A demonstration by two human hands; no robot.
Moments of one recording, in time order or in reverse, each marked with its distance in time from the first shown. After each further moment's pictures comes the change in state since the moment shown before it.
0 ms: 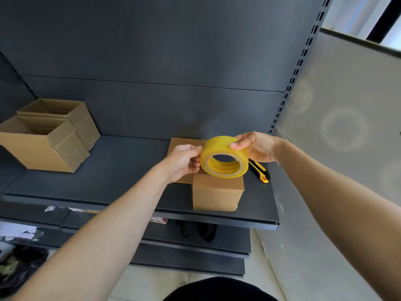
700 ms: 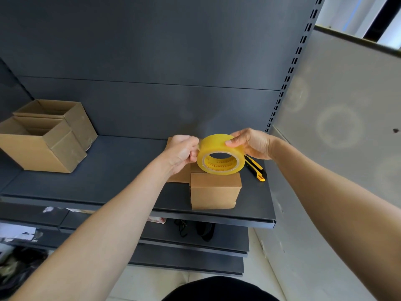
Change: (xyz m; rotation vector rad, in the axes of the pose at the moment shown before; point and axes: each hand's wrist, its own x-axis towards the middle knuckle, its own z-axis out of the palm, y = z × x) left_hand -0.005 0.024 0.019 -0.027 0.078 0.147; right_hand -0.003 -0.003 0.003 -0.077 0.150 -0.024
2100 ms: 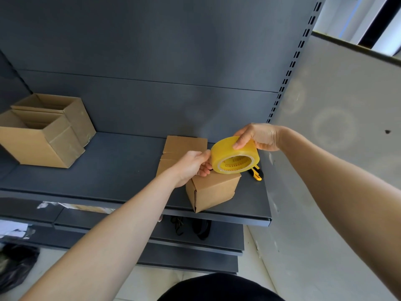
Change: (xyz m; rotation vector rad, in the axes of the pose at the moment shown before) left_hand -0.010 -0.041 0.012 0.204 -0.194 -0.037; right_hand -0.020 -0.022 -0.012 -0.257 -0.047 0.107
